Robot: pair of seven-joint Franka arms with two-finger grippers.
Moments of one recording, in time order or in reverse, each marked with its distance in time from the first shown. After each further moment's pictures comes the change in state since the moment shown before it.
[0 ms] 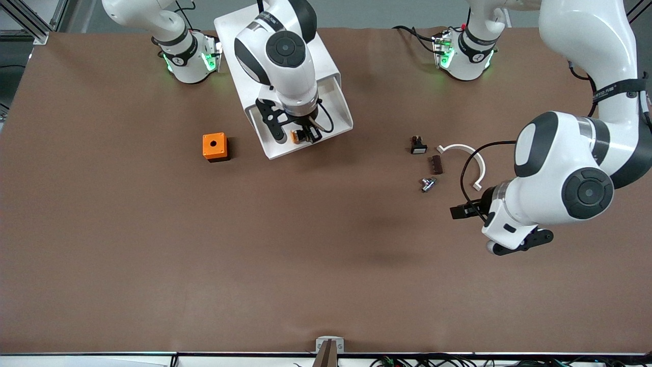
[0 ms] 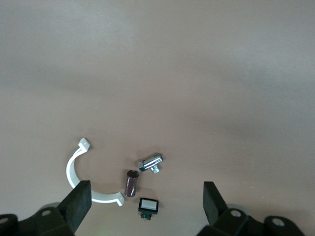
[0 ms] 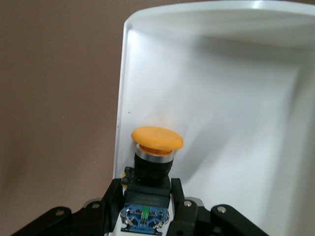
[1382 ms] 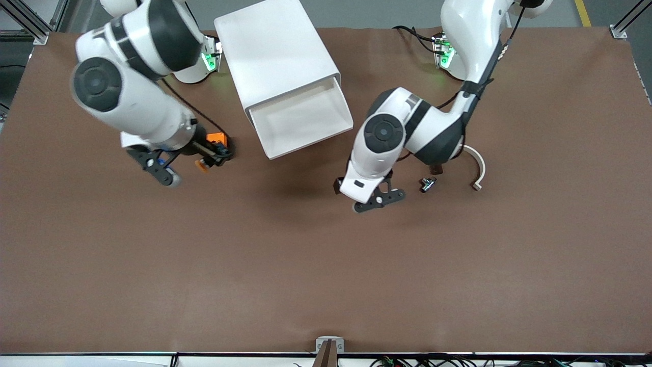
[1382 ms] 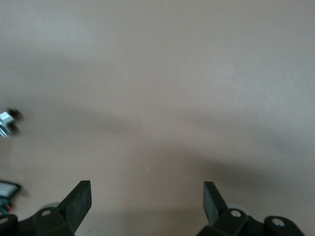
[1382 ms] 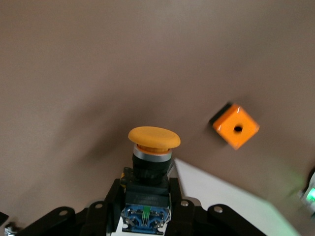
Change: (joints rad) left arm -0.401 0.015 -0.028 -0.228 0.010 0.407 -0.497; right arm -0.449 -0.083 -0.028 0.173 0.066 -0.361 -0.914
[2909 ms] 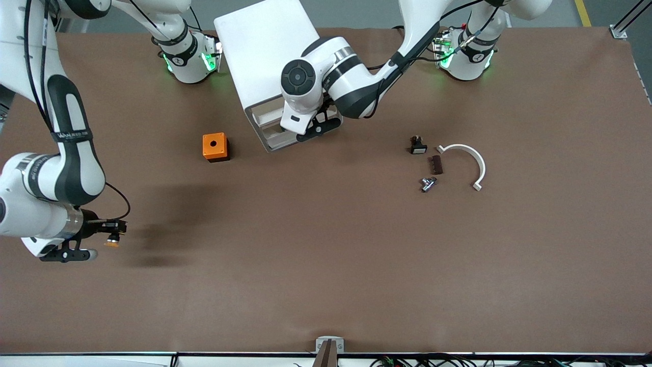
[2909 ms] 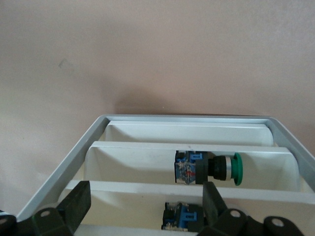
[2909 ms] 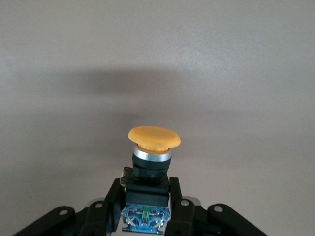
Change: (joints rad) left arm -0.084 0.016 -0.266 -0.018 -0.067 -0.166 -0.375; right arm -0.487 0.417 -0.004 -0.014 -0.147 0.452 -1.114
